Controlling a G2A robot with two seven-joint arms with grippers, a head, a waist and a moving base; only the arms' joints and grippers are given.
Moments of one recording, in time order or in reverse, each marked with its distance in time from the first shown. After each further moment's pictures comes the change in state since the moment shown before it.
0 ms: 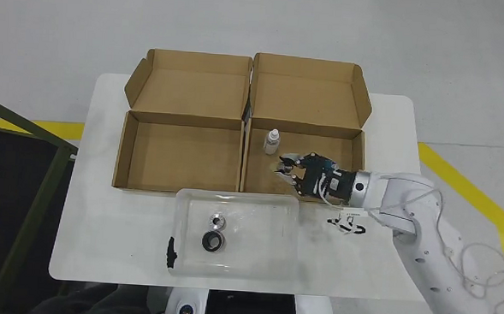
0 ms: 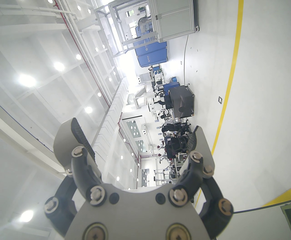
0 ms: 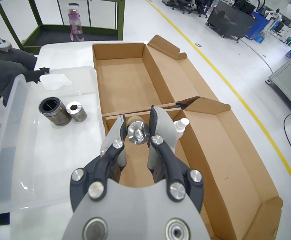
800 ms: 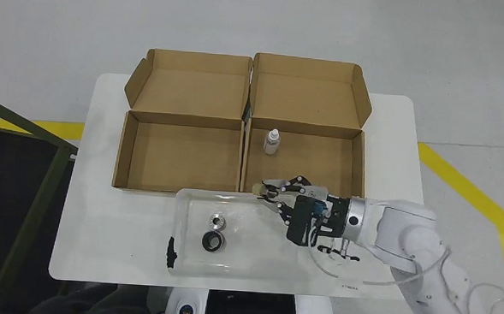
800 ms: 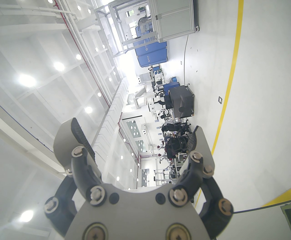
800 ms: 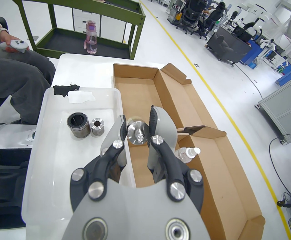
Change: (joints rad) left arm 0.000 0.000 0.000 0.000 0.000 0.000 0.000; right arm -0.165 0.006 0.026 -0.279 -0.080 0.026 -0.046
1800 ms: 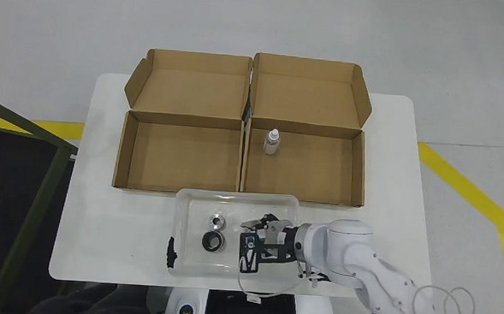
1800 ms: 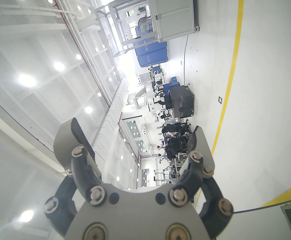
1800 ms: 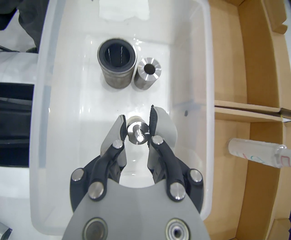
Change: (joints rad) left arm 0.000 0.000 0.000 0.000 0.000 0.000 0.000; right arm 0.037 -0.038 -0.310 0.052 -0.147 0.002 0.383
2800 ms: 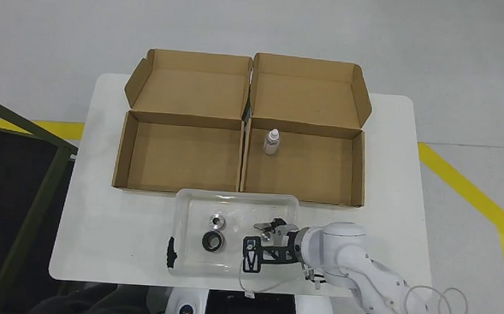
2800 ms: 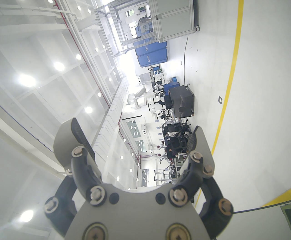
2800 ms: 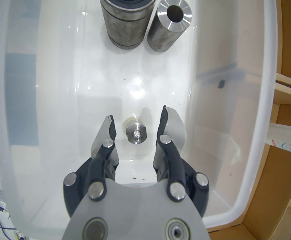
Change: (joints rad) left arm 0.000 0.000 0.000 0.000 0.000 0.000 0.000; right arm -0.001 -0.011 -0.042 0.056 -0.035 -0.028 0.218
